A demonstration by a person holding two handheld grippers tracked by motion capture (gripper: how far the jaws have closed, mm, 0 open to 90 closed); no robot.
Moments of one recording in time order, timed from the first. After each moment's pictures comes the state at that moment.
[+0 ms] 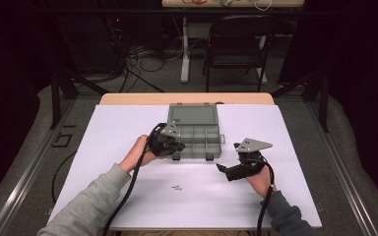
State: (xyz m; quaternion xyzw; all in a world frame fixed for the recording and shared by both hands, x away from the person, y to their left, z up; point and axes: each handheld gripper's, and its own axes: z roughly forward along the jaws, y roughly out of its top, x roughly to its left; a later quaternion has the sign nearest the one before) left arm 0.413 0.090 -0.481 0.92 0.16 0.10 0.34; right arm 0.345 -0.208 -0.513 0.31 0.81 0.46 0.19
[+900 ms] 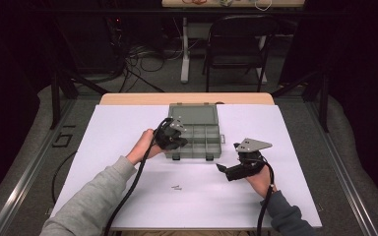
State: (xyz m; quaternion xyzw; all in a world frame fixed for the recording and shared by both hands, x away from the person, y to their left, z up) left arm 0.437 0.074 -0.489 0.93 0.16 0.10 0.30; right arm 0.346 -0.208 -0.513 0.31 0.81 0.45 0.19
